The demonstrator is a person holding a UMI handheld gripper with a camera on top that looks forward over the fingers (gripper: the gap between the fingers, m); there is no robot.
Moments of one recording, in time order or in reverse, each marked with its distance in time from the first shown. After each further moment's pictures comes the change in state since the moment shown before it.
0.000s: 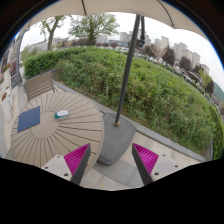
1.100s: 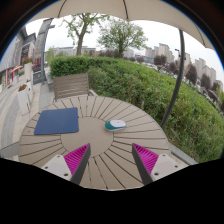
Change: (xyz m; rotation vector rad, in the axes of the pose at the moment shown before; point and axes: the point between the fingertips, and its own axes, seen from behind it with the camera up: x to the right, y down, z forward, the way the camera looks) arm -0.300 -0.012 0.089 0.171 -0.246 -0.135
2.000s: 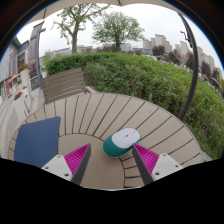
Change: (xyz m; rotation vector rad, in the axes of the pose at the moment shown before) arm -0.018 -0.028 0.227 -0.050 -0.054 0.105
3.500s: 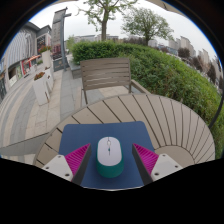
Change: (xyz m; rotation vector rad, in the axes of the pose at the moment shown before) arm -0.276 -0.004 -0.002 -0.116 -0.198 -0.183
